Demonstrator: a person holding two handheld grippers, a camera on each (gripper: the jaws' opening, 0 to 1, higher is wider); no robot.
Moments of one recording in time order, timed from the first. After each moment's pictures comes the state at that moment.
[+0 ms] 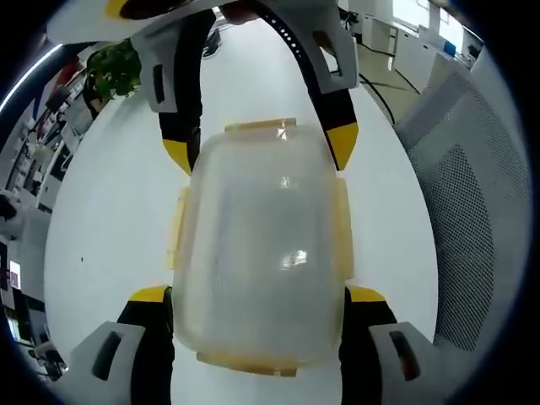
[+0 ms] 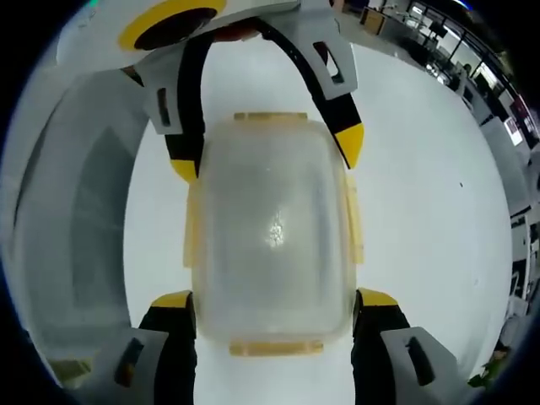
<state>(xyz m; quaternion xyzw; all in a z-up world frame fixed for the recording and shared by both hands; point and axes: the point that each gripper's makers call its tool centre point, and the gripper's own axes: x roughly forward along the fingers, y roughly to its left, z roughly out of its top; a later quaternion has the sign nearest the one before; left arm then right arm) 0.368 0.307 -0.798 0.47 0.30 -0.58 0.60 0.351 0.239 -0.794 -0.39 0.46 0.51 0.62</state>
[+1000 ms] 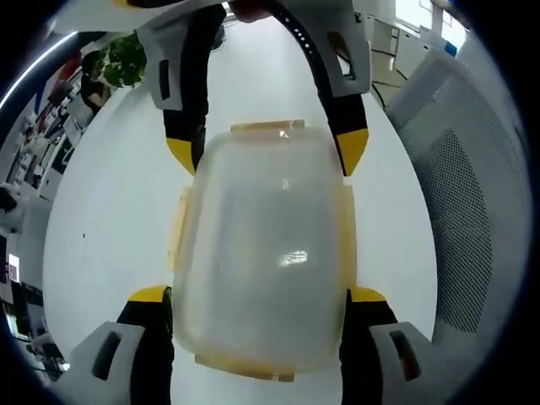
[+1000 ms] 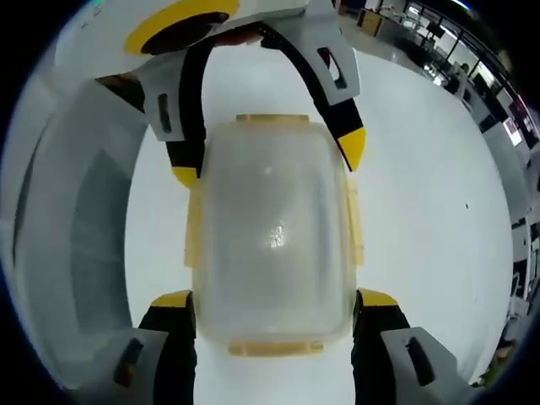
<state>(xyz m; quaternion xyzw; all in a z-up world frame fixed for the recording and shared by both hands) 0.371 0.350 -0.799 0.47 0.31 -0.57 0.60 0.353 0.286 -0.795 -0.38 0.46 0.51 0.62</state>
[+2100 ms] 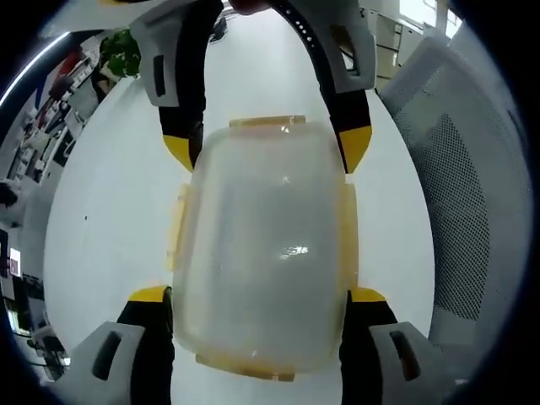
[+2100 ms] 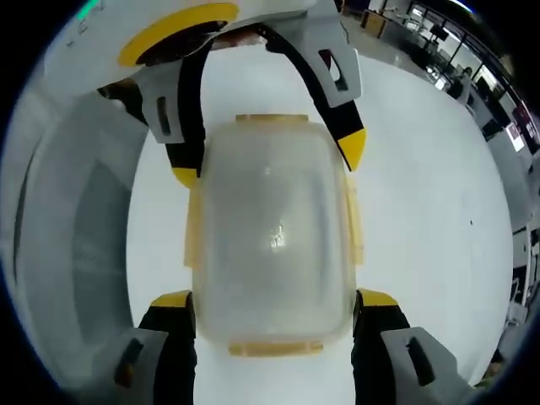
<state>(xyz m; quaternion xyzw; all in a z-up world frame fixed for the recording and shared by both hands) 0.370 0.377 -0.800 0.48 0.32 -0.56 0.59 0.353 0.310 -0.795 -0.39 0.45 0.51 0.62</state>
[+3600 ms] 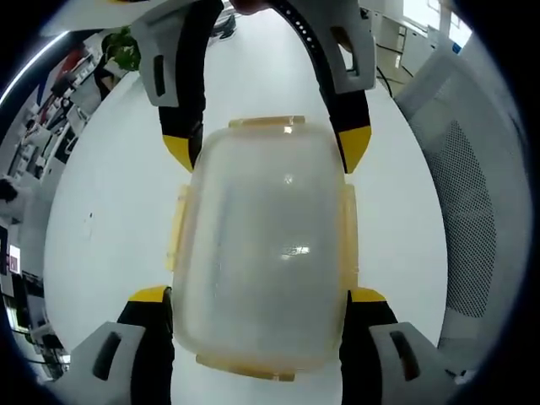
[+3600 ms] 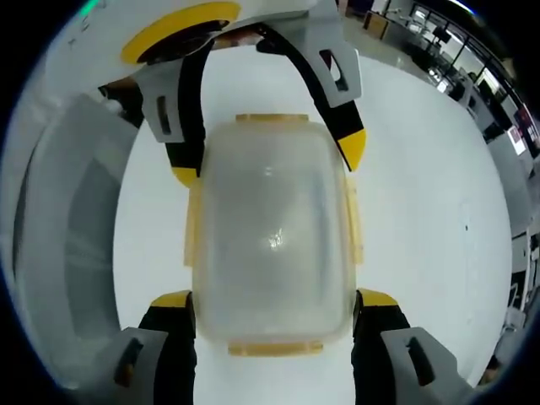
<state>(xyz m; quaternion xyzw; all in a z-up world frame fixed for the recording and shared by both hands) 0.401 0.374 -0.800 0.47 0.32 -0.56 0.60 0.384 0.308 -0.794 -0.39 0.45 0.51 0.62</state>
